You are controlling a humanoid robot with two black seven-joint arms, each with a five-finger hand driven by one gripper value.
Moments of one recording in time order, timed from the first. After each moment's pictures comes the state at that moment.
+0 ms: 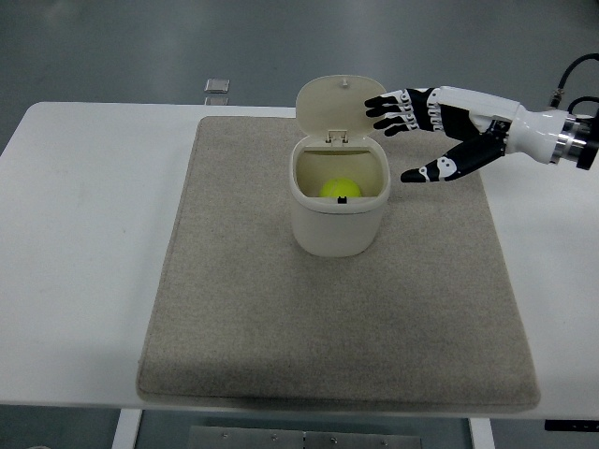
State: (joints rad) left arm 0.04 0.00 -0.04 -0.15 0.01 -0.12 -0.04; right arm 1.08 -0.71 0.35 1.21 -0.81 0.48 0.39
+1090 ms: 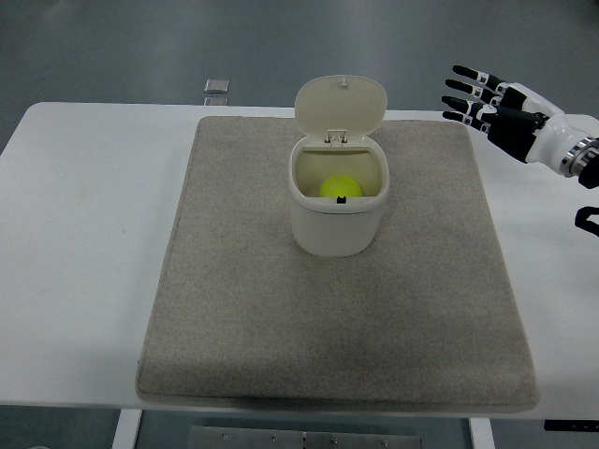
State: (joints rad) left arm 0.04 0.00 -0.04 -0.15 0.01 -0.12 -0.04; right arm 0.96 -0.57 0.38 0.95 -0.02 0.26 0.13
